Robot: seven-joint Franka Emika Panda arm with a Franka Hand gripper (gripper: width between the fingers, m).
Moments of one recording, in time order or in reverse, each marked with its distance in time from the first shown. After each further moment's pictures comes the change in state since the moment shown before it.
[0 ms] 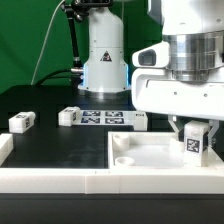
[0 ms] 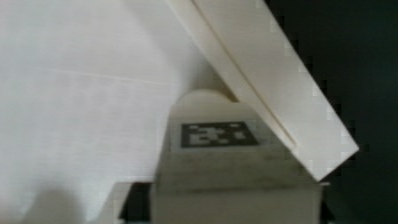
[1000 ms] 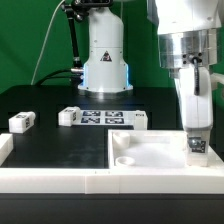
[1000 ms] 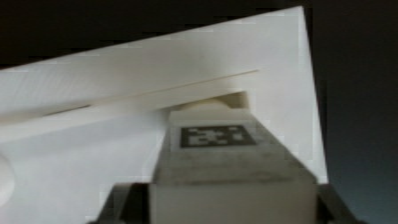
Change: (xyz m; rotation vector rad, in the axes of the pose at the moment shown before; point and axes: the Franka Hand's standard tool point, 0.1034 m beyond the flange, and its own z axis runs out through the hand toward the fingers) arm -0.002 0.004 -0.001 0.052 -0.002 1.011
